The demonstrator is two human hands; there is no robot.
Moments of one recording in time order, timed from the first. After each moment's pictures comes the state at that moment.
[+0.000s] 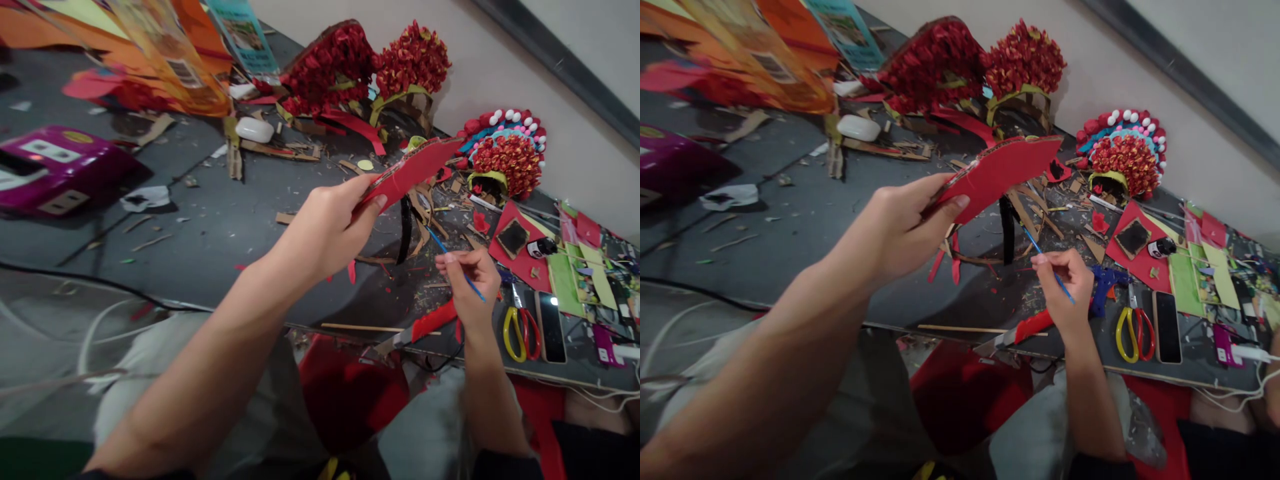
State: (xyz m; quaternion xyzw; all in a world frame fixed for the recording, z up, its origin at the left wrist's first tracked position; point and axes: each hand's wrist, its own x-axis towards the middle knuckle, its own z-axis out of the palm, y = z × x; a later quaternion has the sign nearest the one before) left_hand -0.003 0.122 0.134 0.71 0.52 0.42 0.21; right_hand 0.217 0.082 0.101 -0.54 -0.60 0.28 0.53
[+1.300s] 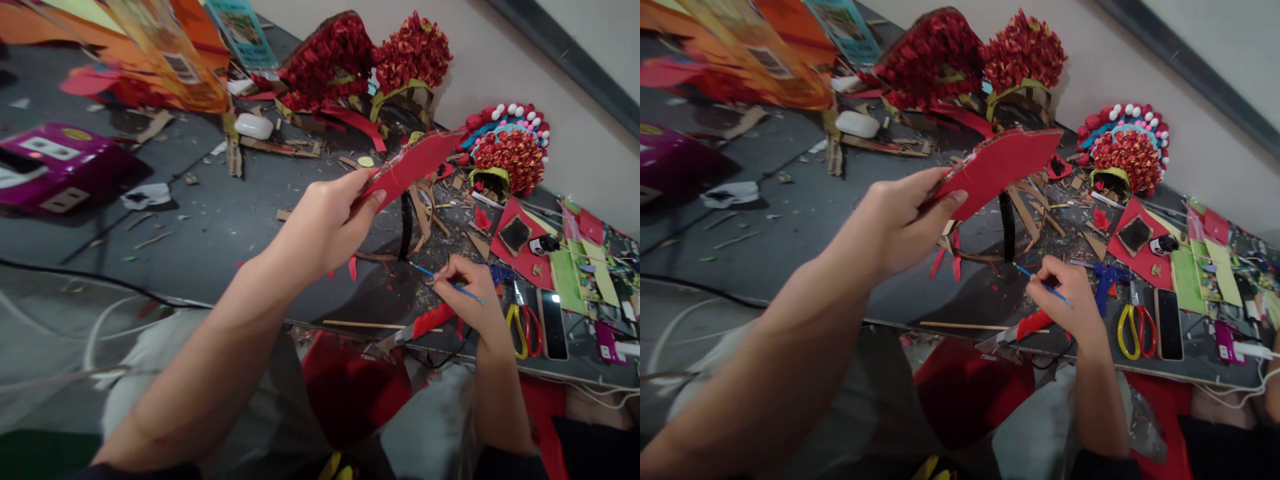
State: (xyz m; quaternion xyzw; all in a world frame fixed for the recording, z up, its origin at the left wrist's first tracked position) left_hand -0.006 0.124 0.132 0.71 0.53 0.42 0.21; right_hand 0.227 0.076 0.123 -0.56 -0.70 0.31 0.30
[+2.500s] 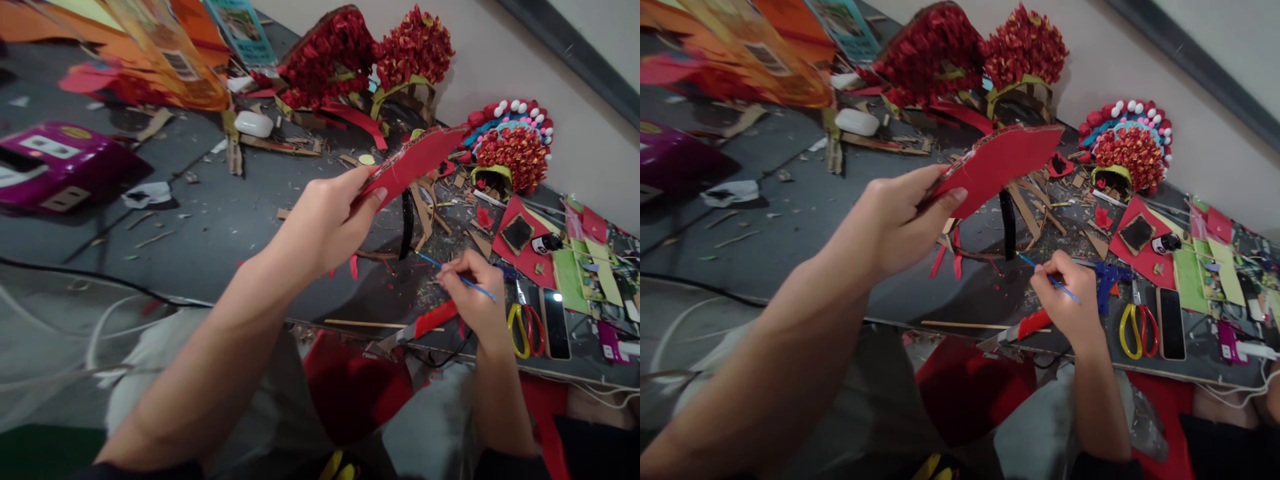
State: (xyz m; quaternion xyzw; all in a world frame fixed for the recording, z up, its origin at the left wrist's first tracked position) left_hand -0.006 0.124 0.132 0.71 0.52 0.43 0.19; right_hand 0.218 0.069 0.127 -0.58 -0.69 0.24 0.36
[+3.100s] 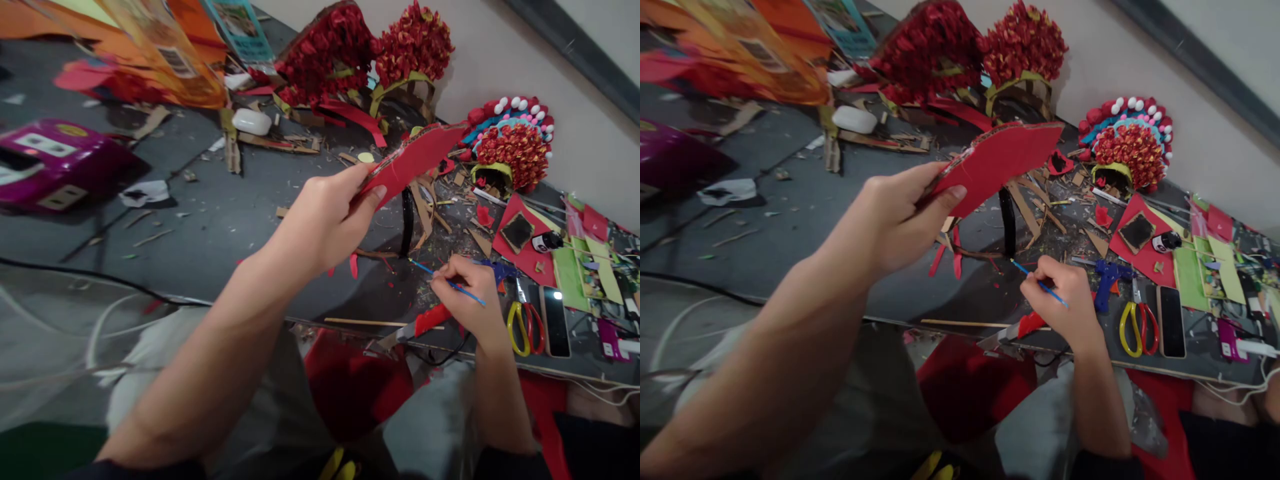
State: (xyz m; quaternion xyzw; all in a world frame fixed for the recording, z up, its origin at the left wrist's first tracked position) left_hand -0.005 0.125 0.130 0.72 0.50 0.44 0.17; right_hand 0.215 0.068 0.129 -0.56 -0.73 0.23 0.32
